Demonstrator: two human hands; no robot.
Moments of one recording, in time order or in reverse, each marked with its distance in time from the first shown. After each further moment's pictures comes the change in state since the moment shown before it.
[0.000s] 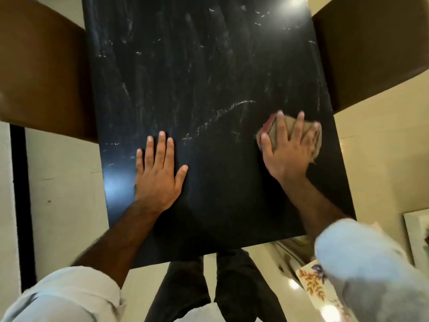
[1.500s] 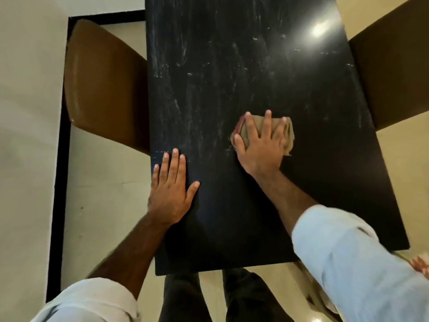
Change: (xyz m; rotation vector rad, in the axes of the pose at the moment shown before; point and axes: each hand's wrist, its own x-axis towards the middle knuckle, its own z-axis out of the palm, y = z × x) left_hand -0.026 -0.086 0.002 -0.020 -0.037 -0.046; right_hand -0.004 -0.177 0.029 -0.006 0.026 -0.170
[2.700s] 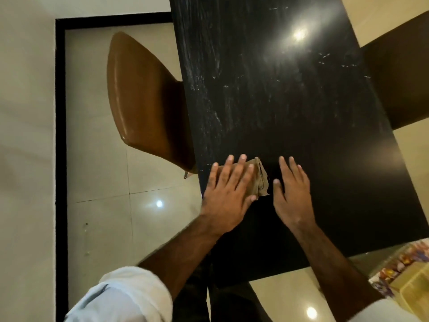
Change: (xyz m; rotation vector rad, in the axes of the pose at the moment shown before) left_hand 0.012 -0.024 -0.043 -0.048 0.009 0.473; right_hand -0.113 -0.081 -0.021 0.289 -0.082 0.178
